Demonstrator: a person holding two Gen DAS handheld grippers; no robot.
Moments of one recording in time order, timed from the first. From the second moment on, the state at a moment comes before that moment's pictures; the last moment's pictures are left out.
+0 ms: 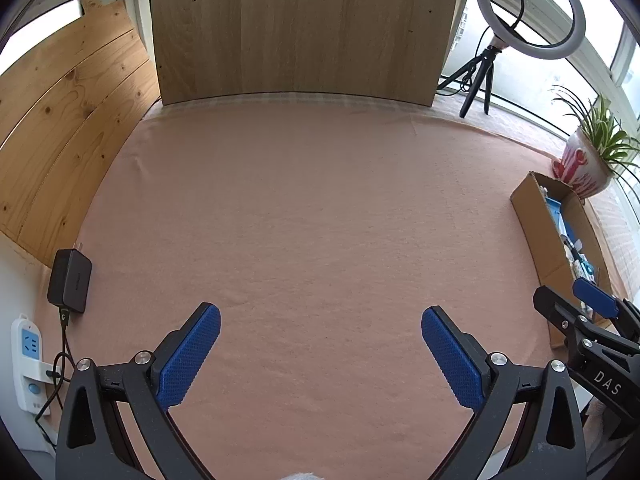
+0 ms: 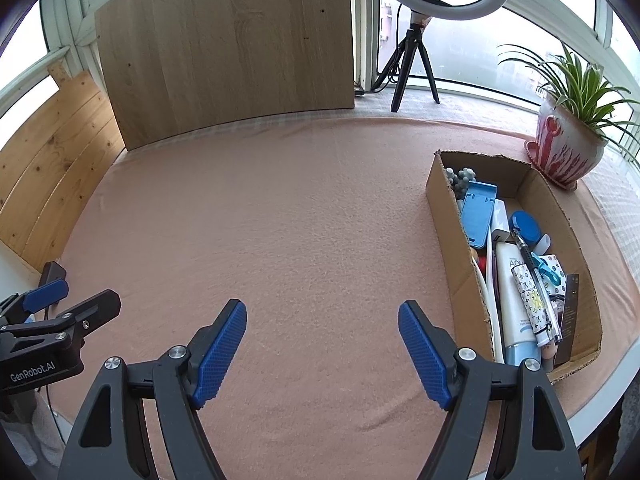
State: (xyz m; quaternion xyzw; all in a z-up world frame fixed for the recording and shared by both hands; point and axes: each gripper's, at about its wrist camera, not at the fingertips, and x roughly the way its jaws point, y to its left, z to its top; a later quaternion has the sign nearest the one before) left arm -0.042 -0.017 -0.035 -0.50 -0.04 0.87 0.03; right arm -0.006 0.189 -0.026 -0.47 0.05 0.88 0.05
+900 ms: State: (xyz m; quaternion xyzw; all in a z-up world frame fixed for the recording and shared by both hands) left arm -0.061 -0.025 -0.072 -0.53 -0.05 0.85 0.02; right arm -0.024 0.193 -0.055 -0.49 0.05 0.87 0.06
